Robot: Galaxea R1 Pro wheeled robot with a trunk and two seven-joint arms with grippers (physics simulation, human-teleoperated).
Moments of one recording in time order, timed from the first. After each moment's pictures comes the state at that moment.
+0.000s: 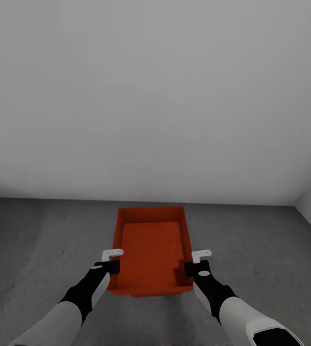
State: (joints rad) left arm -0.66 -0.07 -0.10 -0.49 0.18 0.25 0.19; right arm -0.73 0.12 0.13 -0.26 0.05 0.03 -0.21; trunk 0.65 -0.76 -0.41
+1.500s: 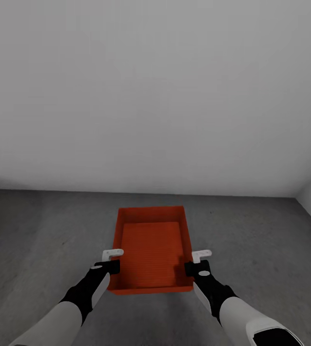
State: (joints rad) left arm -0.66 -0.07 -0.10 -0.50 0.18 0.25 0.20; right arm -0.73 0.12 0.13 -0.26 0.05 0.03 -0.21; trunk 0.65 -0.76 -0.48
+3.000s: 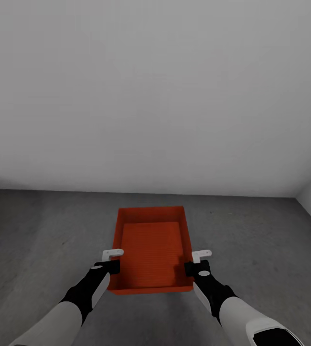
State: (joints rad) left arm -0.66 -0.07 -0.10 -0.49 0.18 0.24 0.20; right arm -0.73 0.12 0.13 -0.26 0.05 0.02 -0.21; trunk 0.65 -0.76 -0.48
